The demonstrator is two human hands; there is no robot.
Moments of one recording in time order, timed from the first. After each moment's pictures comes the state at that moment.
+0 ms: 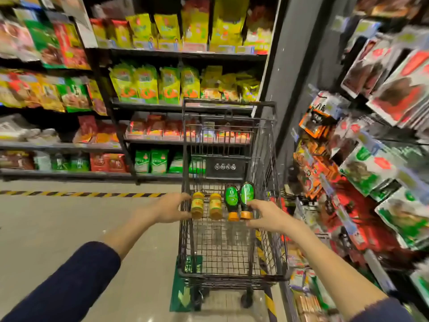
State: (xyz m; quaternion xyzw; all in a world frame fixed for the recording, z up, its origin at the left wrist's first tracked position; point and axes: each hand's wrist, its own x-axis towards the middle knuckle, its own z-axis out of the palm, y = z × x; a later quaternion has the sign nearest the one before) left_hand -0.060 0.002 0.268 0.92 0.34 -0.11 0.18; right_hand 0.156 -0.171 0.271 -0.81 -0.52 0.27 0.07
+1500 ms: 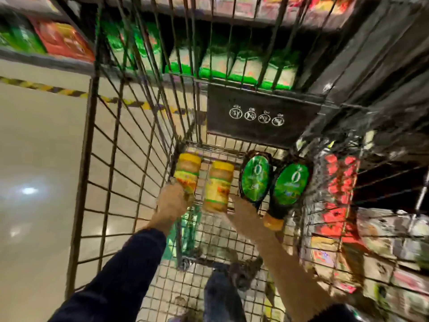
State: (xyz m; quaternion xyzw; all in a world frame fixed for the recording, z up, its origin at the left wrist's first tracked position) left_hand 0.151 0.207 -0.142 0.68 0.65 -0.23 0.26; right_hand 0.309 0.109 -0.135 -0.74 -0.44 0.50 0.01
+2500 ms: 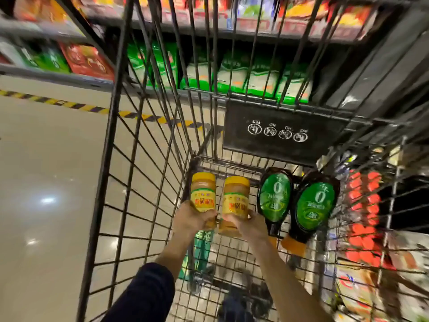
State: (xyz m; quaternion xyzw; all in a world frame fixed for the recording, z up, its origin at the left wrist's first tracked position) left_hand 0.157 0.203 -0.119 0.53 0.71 -0.05 0.46; right_hand 0.288 0.133 -0.154 -0.78 -0.08 0.57 0.24
